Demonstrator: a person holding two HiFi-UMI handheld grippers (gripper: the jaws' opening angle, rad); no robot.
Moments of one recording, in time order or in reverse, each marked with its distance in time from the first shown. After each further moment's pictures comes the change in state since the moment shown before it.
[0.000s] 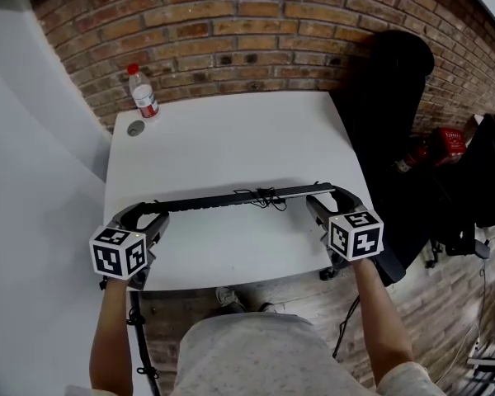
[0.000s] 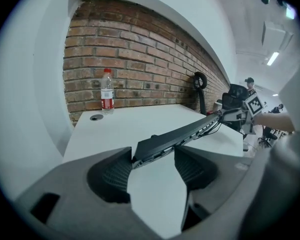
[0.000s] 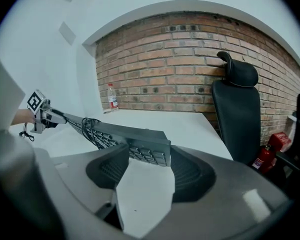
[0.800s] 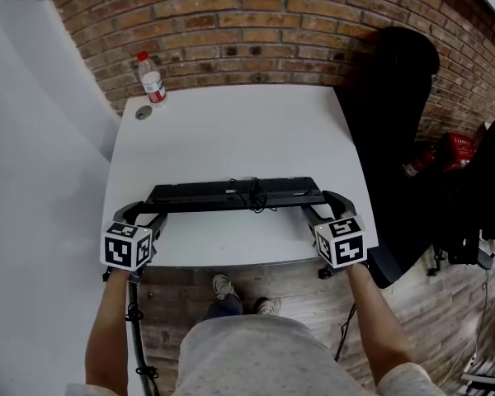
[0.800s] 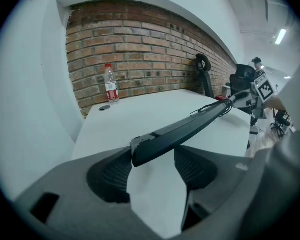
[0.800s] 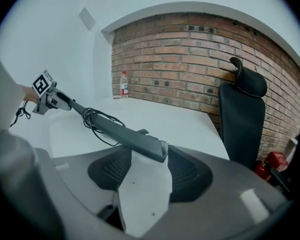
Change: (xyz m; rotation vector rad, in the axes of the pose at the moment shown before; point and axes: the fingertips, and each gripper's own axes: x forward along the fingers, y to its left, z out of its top) left arm -0.016 -0.023 -0.057 0.070 0.109 0.158; right arm -0.024 0.007 -0.047 -0.186 0.063 0.024
